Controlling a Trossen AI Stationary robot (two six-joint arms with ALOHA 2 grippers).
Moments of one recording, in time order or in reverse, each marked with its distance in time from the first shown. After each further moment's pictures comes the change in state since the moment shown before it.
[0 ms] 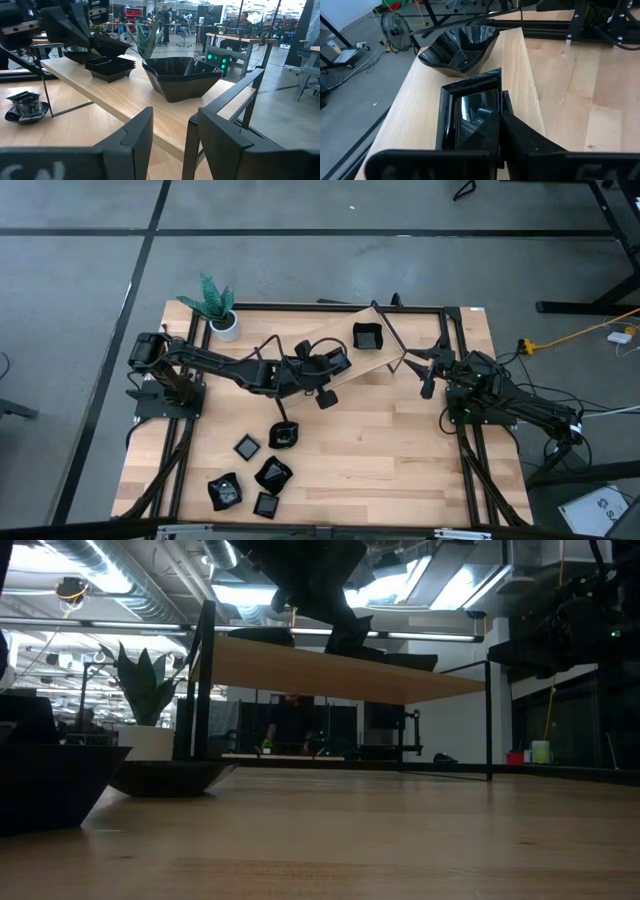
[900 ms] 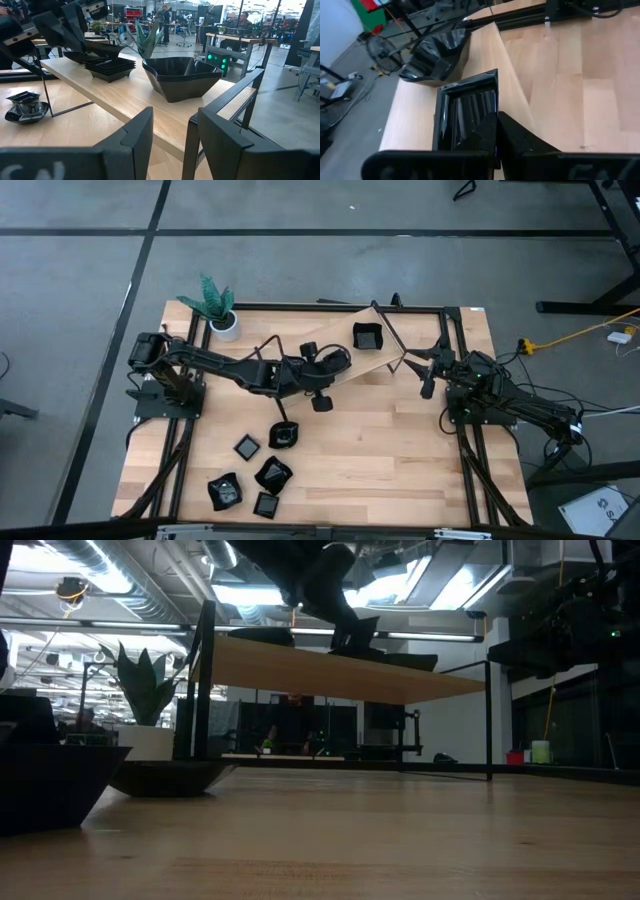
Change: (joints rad) left arm 0.000 0.000 0.000 -0.010 0.064 0.237; right arm 0.000 0.000 0.000 0.000 0.000 0.000
